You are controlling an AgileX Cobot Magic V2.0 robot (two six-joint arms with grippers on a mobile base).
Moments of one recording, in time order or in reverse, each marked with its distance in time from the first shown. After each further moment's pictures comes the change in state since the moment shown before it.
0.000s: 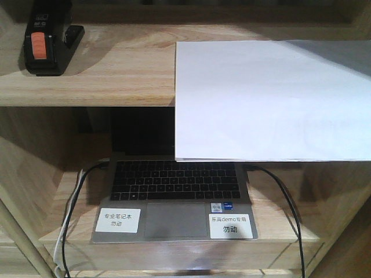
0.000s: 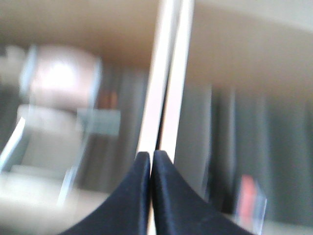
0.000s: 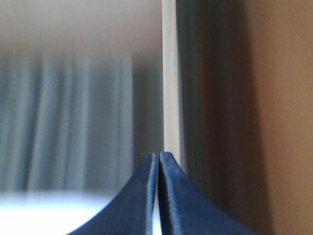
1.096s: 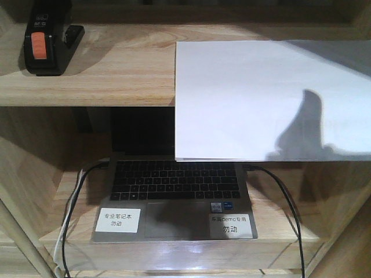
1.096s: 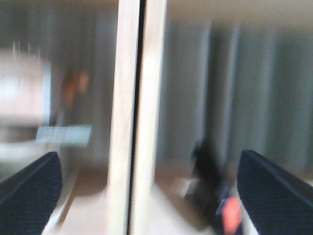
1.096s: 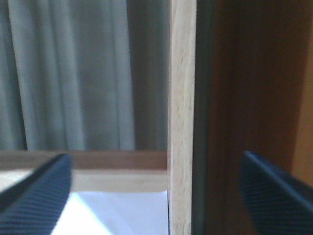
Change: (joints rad) left arm 0.000 0.505 -0.917 0.068 1.085 0.098; right arm 0.000 0.613 -0.839 0.009 0.797 0.000
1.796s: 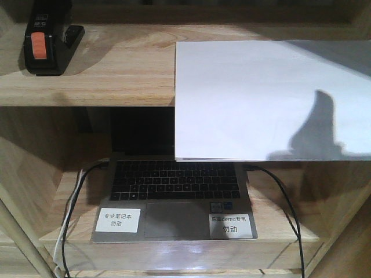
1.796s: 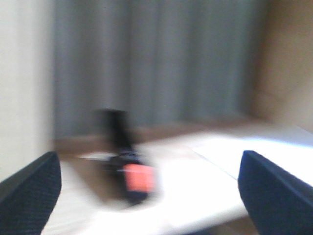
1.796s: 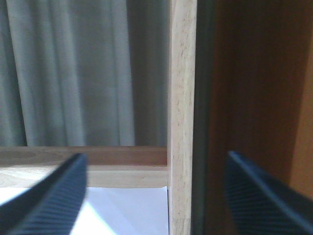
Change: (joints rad) left arm -0.431 0.083 0.000 0.004 0.002 0.049; right arm 0.000 0.000 0.000 0.000 0.011 0.000
